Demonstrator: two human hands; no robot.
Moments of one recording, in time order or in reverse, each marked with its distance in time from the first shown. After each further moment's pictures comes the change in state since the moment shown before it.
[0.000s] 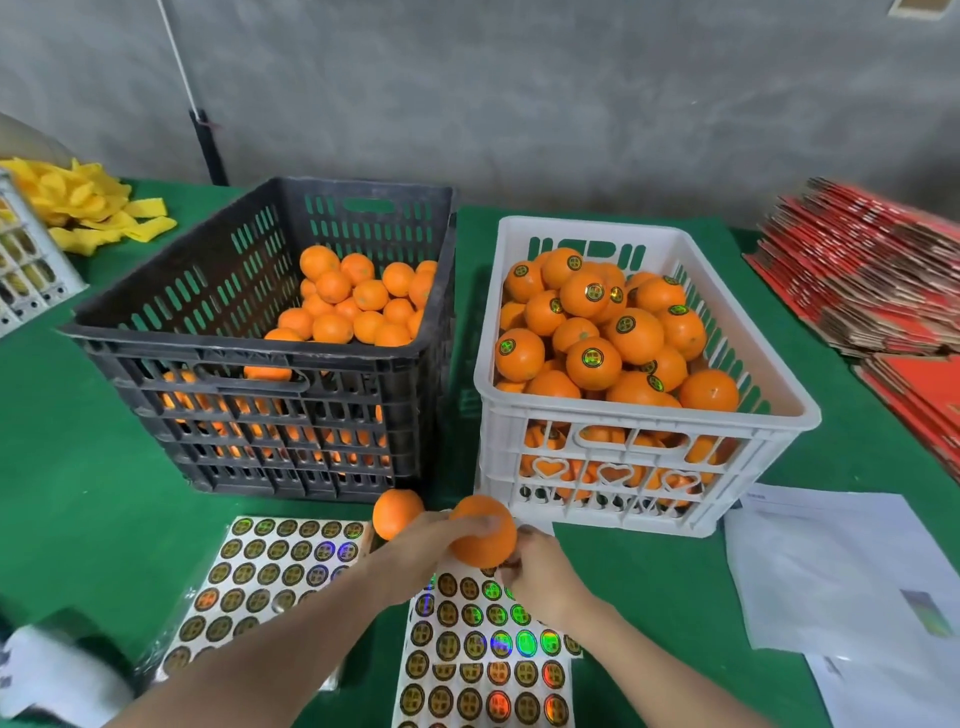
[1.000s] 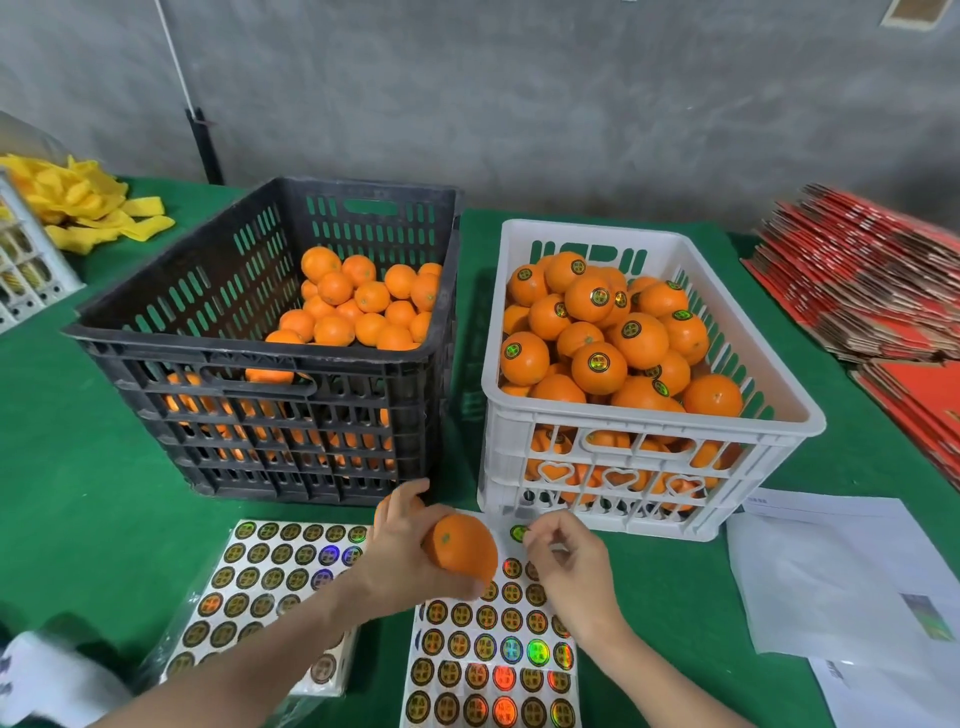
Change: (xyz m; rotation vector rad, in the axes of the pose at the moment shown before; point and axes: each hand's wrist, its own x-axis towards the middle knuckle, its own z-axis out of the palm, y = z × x) left_hand -0.046 -0.001 -0.018 0.713 0.226 0.342; right_hand -0.036 -0.022 -0.018 0.635 0.484 0.026
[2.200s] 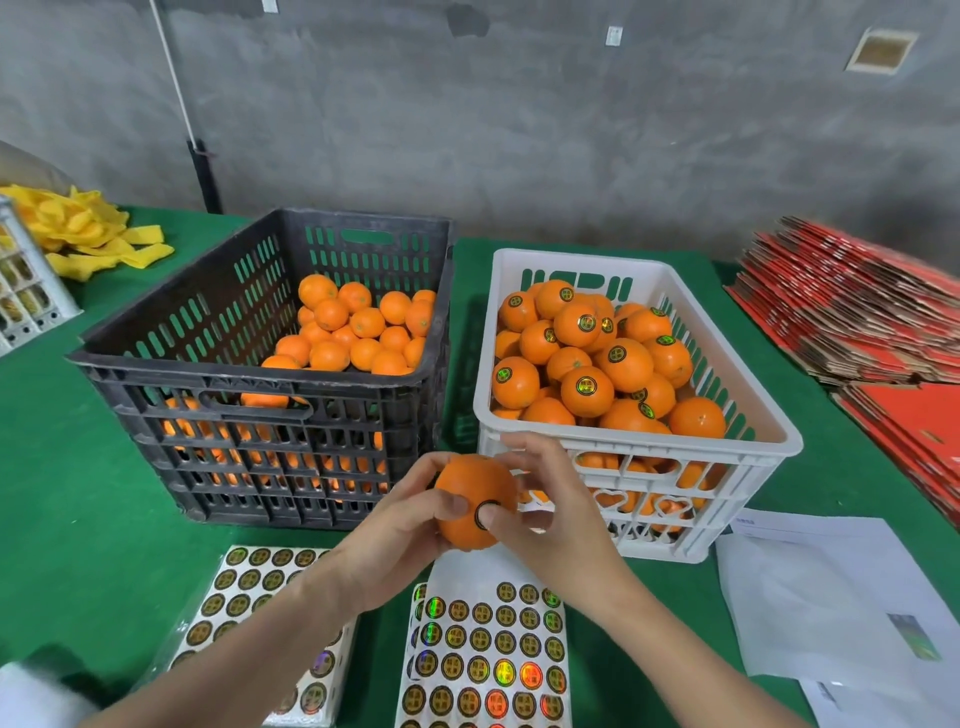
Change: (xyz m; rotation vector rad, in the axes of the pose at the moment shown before) left_hand -0.013 0.060 -0.033 -1.066 -0.183 0.119; right_hand 0.010 -0.100 -0.022 -0.038 -0.222 -0.246
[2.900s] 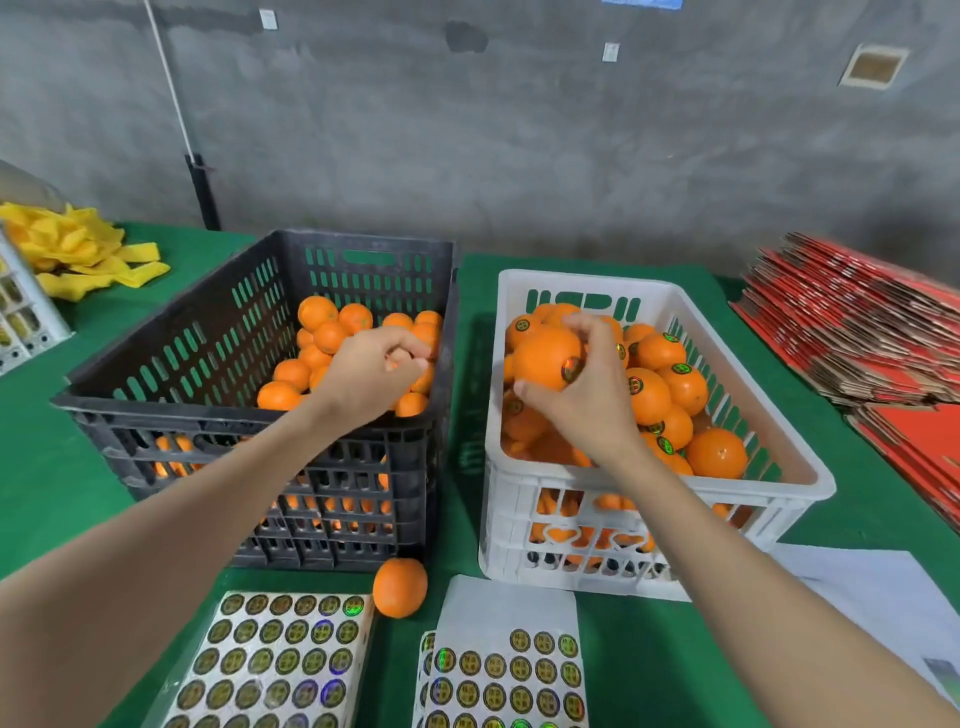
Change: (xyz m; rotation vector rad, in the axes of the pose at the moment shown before) left_hand 0.079 0.129 -0.043 1.170 0.418 0.505; right_hand 0.130 -0.012 -0.037 -0.261 0.367 -0.152
